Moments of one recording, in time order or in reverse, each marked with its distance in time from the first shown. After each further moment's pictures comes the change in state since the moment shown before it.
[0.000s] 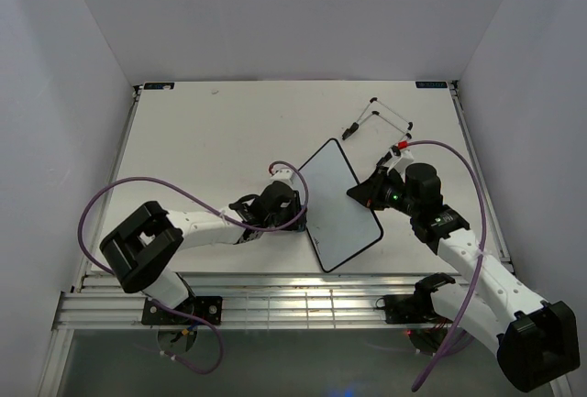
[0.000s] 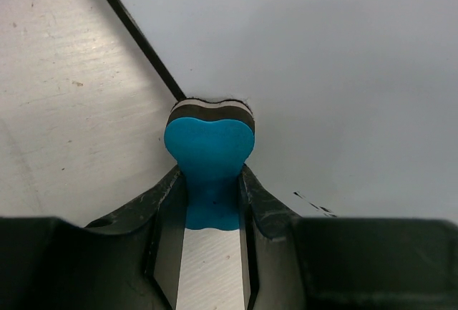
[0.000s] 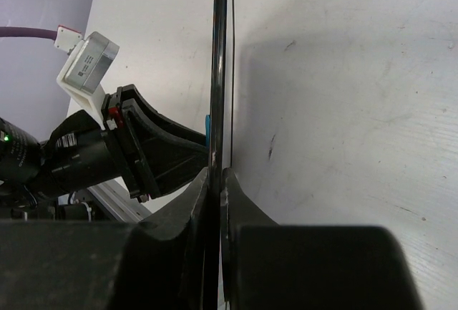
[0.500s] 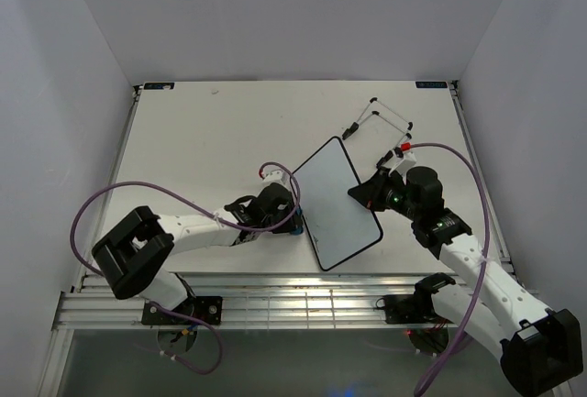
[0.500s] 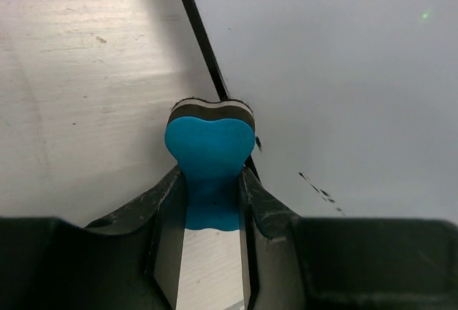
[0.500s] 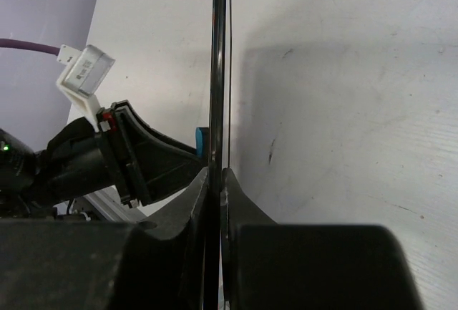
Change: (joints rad) left arm -0.001 -0.082 -0.029 -0.068 -0.011 -0.152; right arm 0.021 -0.053 -0.018 -0.009 0.077 0.026
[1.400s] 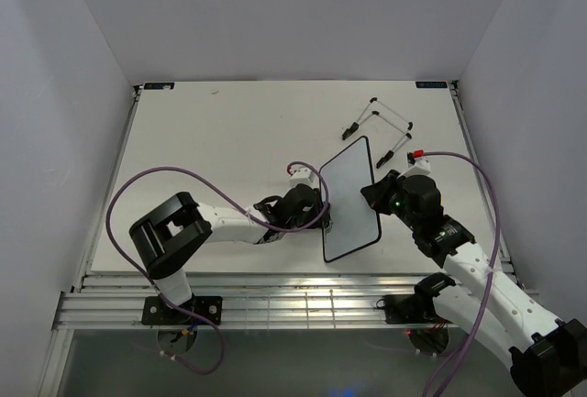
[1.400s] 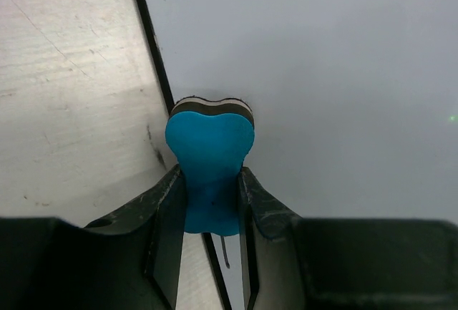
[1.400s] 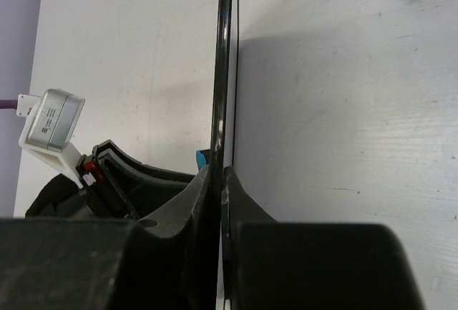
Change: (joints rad) left arm -0.106 0.257 0.158 0.208 -0.055 0.013; right arm 0.094 -0.074 -0.011 -0.096 0.351 0.068
